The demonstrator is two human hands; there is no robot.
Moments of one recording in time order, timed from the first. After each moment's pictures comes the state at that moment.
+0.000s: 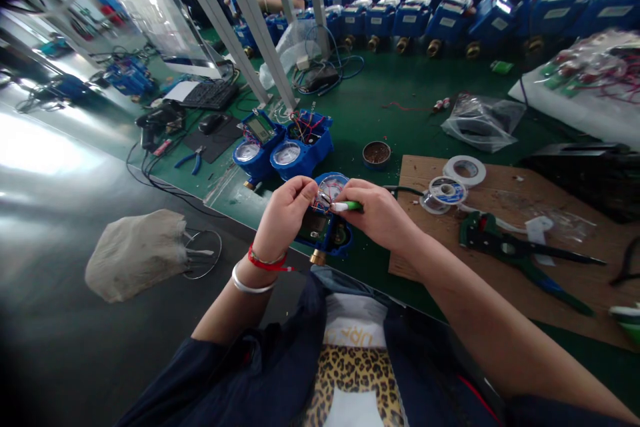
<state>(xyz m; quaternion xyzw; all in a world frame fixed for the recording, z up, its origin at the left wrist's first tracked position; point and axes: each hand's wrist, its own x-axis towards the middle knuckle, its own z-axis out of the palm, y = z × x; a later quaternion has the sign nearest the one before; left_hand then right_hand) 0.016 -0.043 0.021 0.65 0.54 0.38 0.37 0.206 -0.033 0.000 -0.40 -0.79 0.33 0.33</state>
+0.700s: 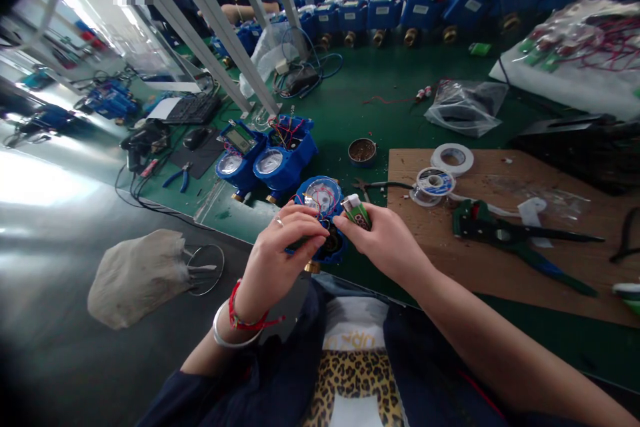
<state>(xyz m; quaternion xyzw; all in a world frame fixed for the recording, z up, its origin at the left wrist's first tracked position) 0.025 -0.081 0.032 0.81 0.42 0.33 0.26 0.216 -0.075 0.010 -0.58 -0.60 0.47 0.29</state>
